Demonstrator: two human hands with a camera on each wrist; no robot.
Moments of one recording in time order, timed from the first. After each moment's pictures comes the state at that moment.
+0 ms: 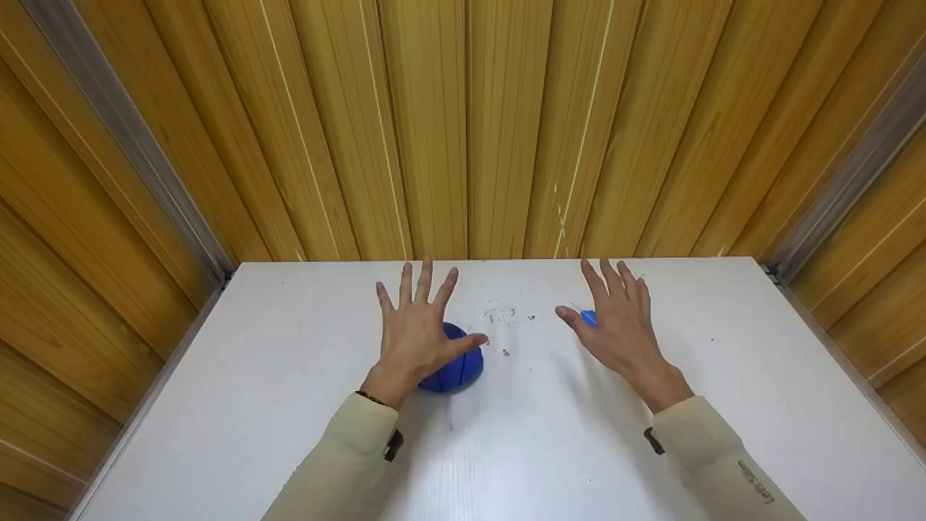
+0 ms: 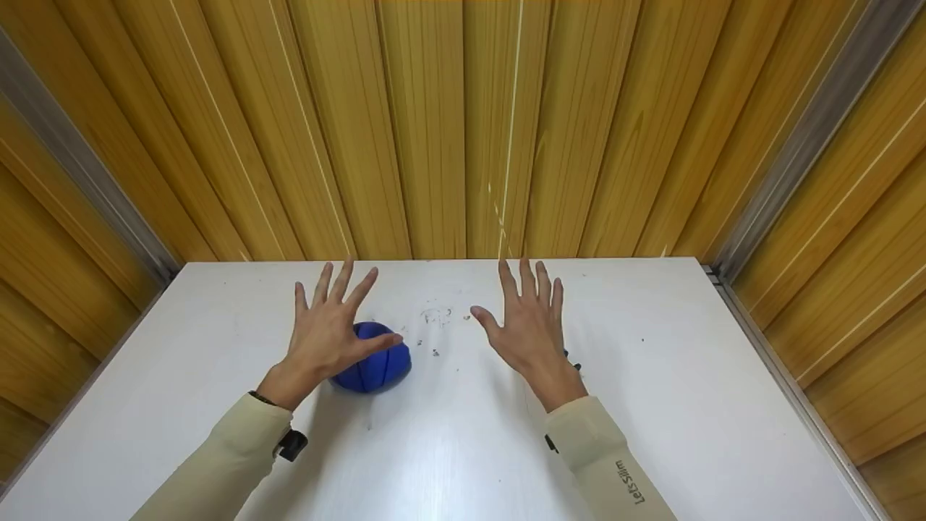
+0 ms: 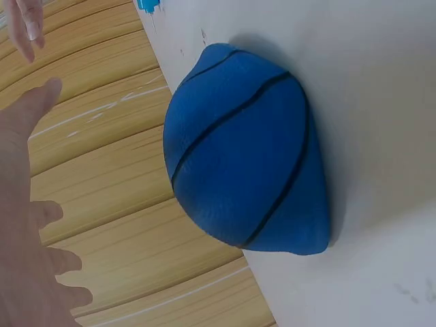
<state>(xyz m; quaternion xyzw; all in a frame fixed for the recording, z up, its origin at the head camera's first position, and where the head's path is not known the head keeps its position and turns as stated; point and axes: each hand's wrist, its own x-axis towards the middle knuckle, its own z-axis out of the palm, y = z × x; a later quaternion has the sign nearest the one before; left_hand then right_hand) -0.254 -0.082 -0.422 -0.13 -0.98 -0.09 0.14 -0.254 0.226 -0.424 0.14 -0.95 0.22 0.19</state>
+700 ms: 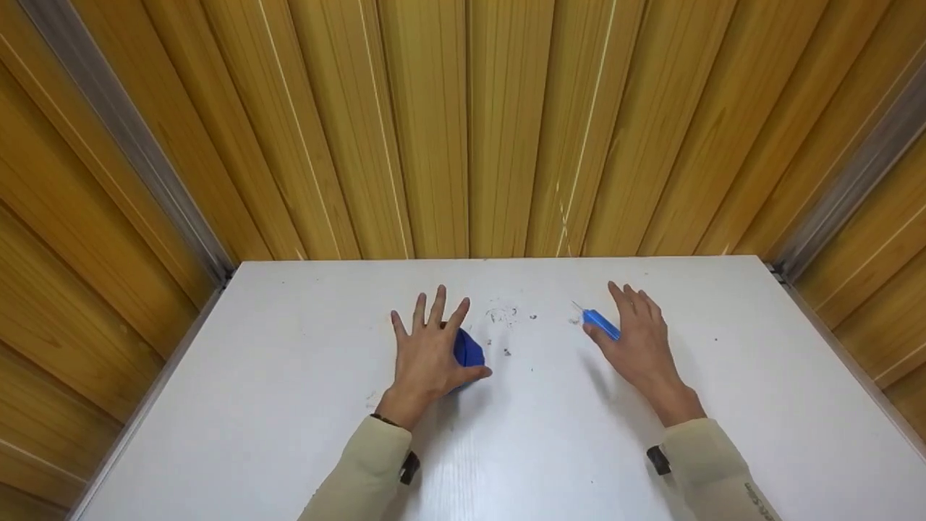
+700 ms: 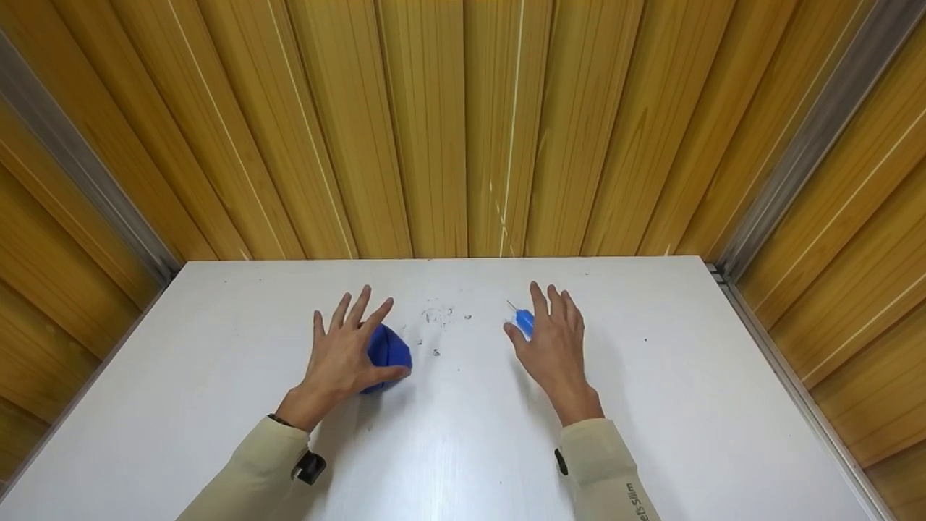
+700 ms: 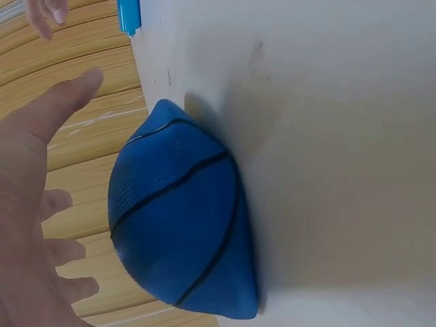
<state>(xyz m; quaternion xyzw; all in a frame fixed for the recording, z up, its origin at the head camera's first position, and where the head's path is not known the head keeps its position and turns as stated) -0.240 -0.072 -0.462 -0.13 -0.98 -0.09 0.12 -0.247 0.252 -0.459 0.09 -0.94 0.29 0.17</state>
